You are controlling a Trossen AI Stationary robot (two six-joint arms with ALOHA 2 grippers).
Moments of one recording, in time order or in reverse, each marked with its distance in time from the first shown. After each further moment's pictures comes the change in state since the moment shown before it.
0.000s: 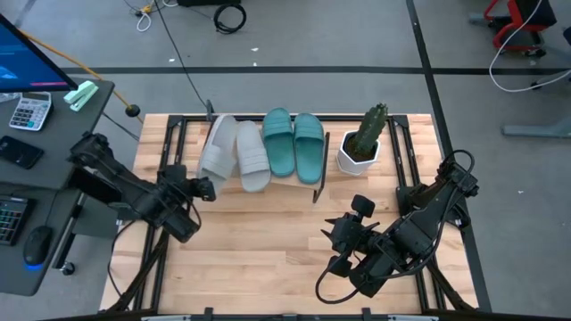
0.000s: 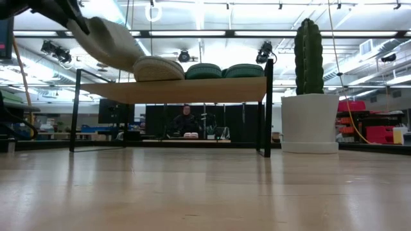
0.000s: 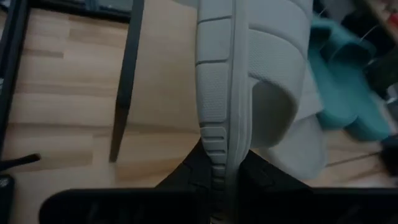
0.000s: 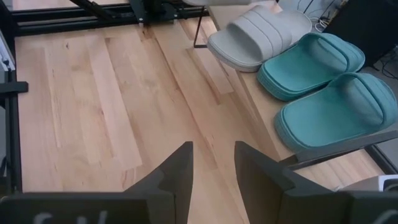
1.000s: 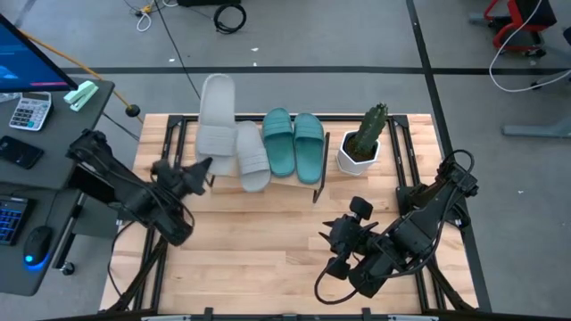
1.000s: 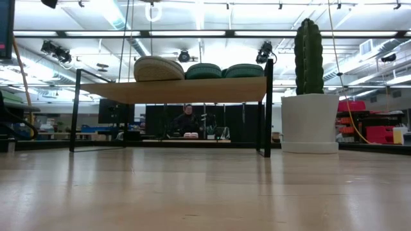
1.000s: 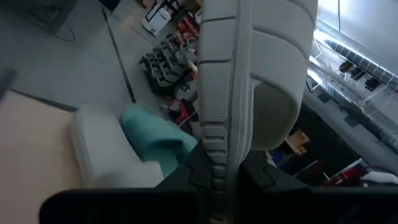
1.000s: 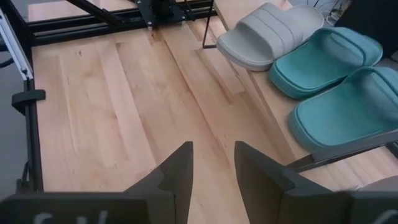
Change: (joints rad) left arm -0.040 -0.068 0.001 0.212 -0.637 0.015; right arm -0.009 0.000 0.000 0.047 -0.025 0.011
